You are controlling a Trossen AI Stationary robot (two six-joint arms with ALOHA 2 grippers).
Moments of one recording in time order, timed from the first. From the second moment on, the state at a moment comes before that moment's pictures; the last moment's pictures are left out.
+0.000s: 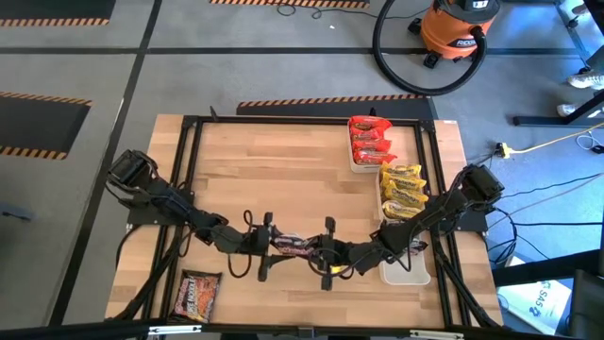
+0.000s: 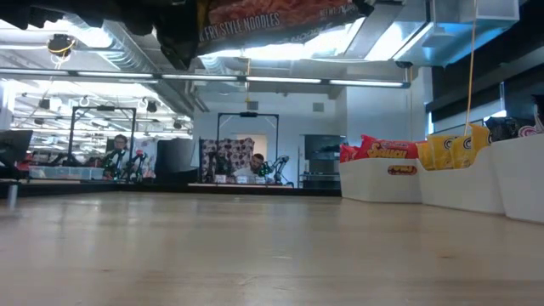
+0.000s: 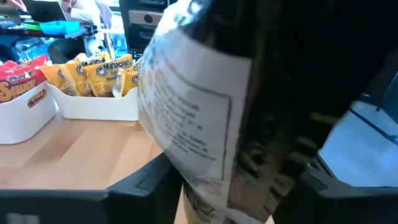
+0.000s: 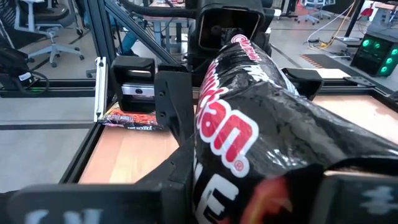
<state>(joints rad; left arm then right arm) -0.53 1.60 0.63 0.85 -0.50 -0.15 0.52 1.75 1.04 0.49 0.56 0.12</state>
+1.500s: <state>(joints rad) -0.53 1.60 0.64 0.64 -0.48 -0.13 0.39 1.72 1.38 -0.40 0.26 0.39</state>
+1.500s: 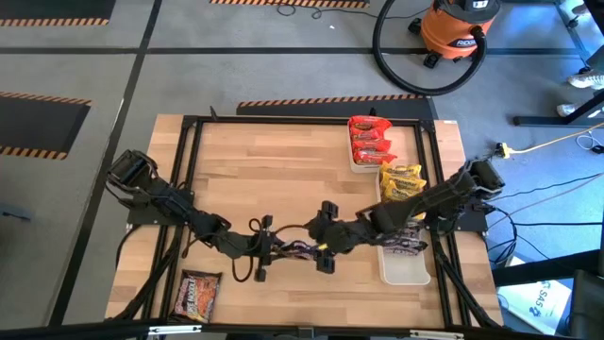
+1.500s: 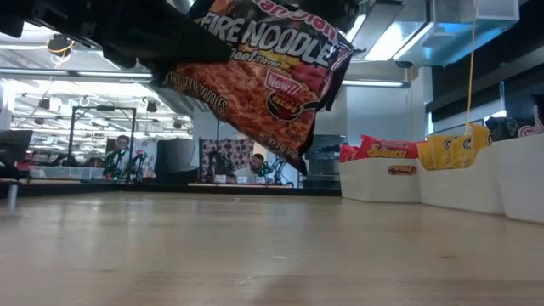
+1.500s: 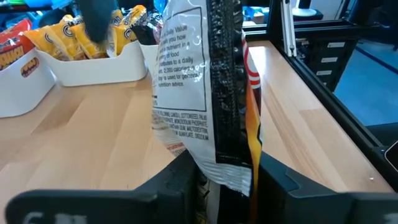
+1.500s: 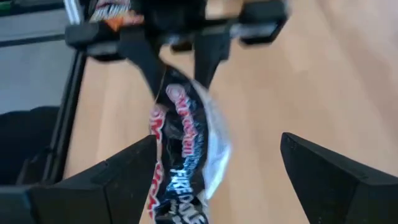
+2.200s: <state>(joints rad) -0.53 1.60 0.64 0.65 -0.49 -0.13 0.38 1.86 1.38 -0.32 0.15 0.44</state>
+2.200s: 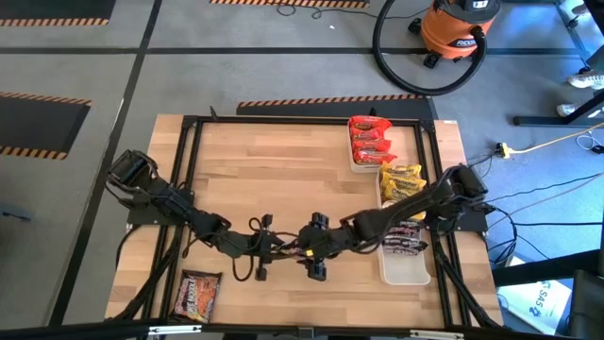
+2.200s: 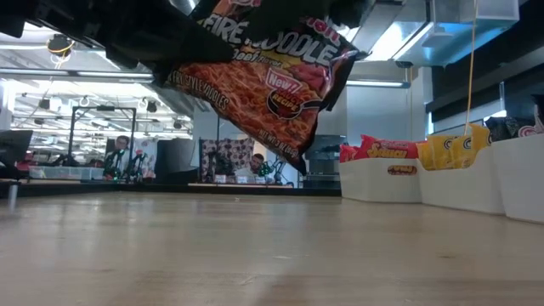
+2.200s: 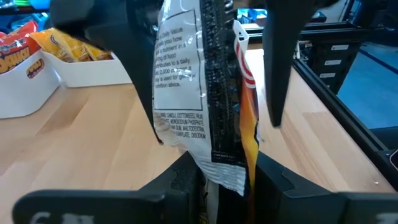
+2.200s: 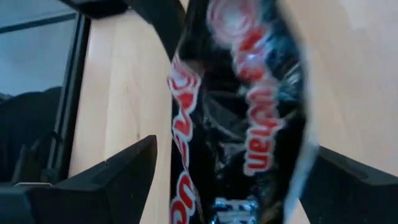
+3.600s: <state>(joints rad) -0.63 1.53 0.64 0.46 -0.48 -0.18 0.50 1.79 1.65 -1.03 0.16 0.54</state>
